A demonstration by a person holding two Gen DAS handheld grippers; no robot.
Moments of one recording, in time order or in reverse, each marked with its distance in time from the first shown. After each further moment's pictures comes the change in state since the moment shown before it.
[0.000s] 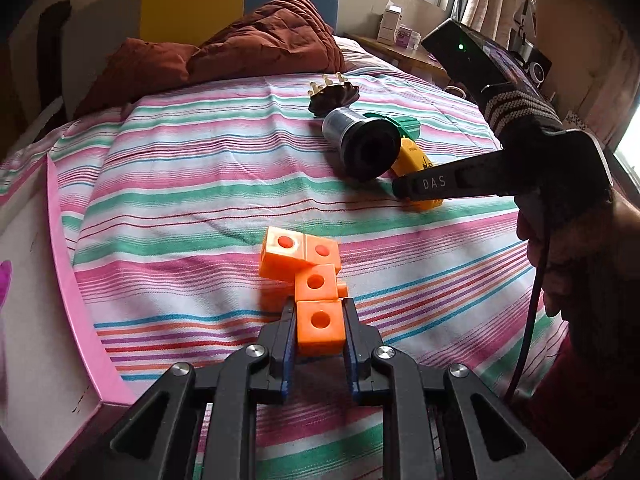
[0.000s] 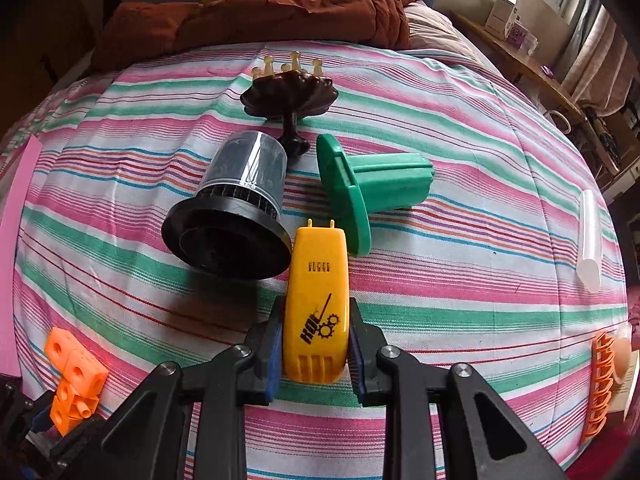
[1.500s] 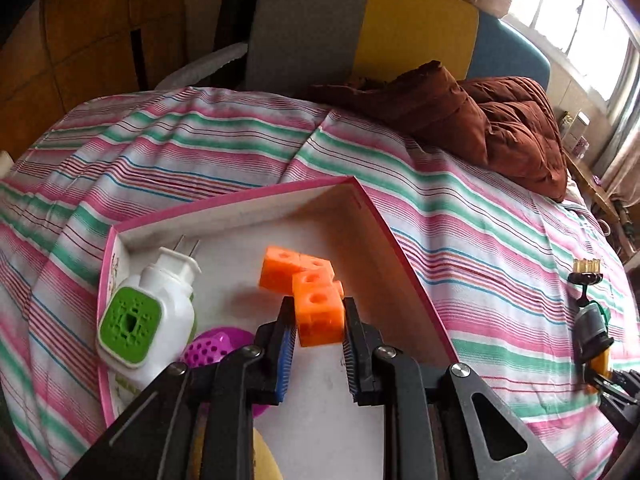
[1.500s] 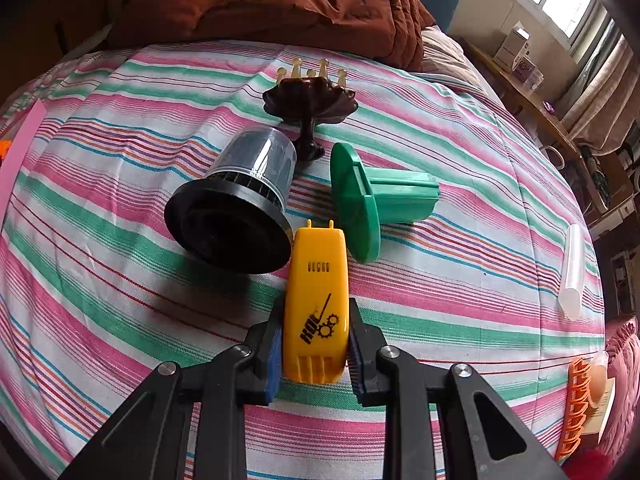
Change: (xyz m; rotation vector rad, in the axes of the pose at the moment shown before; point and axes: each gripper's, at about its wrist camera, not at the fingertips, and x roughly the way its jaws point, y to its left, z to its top) left arm -0.044 0.255 0.044 -0.444 -0.077 0.353; right arm -0.003 0.008 0.006 -0.103 -0.034 -0.071
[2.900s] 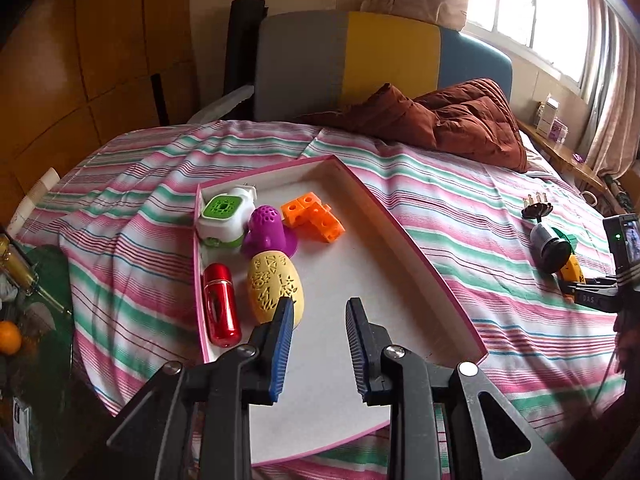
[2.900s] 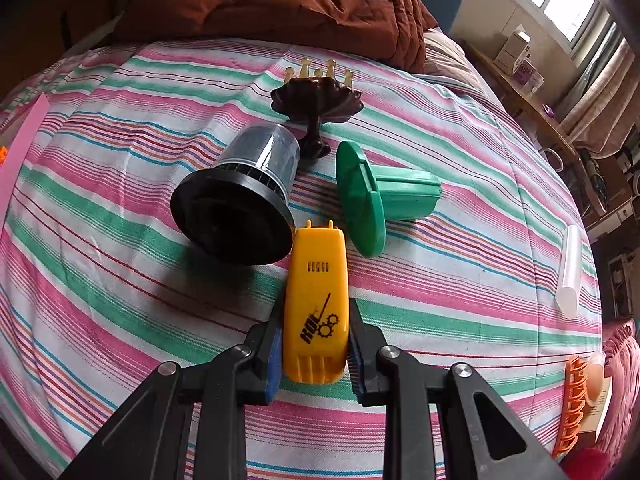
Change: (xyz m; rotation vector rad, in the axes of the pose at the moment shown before) left arm -0.125 -0.010 -0.107 0.082 -0.132 0.051; right arm -0.010 0.008 -0.007 0.000 0.010 -0.005
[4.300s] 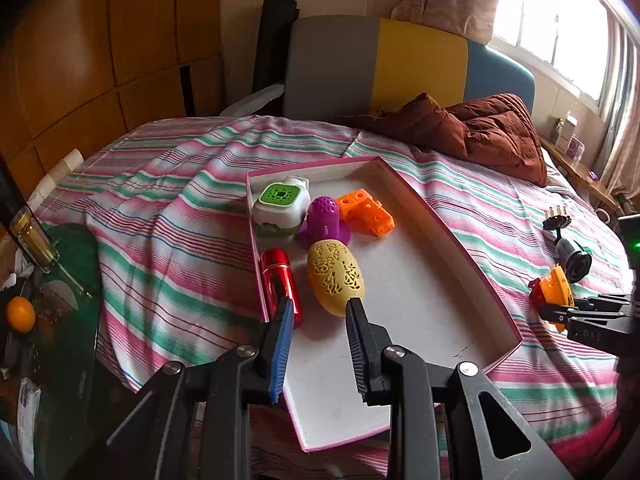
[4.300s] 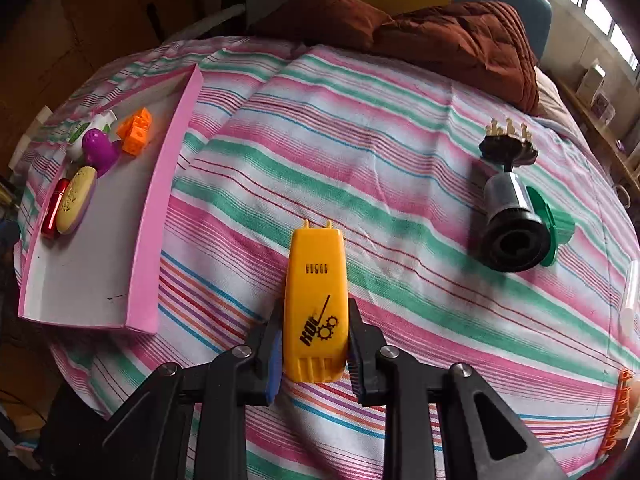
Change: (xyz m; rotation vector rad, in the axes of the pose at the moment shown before) left arm -0.010 0.044 -0.013 -0.065 -0.015 0.045; right arm -0.057 0.122 -0.012 -0.135 -0.048 0.266
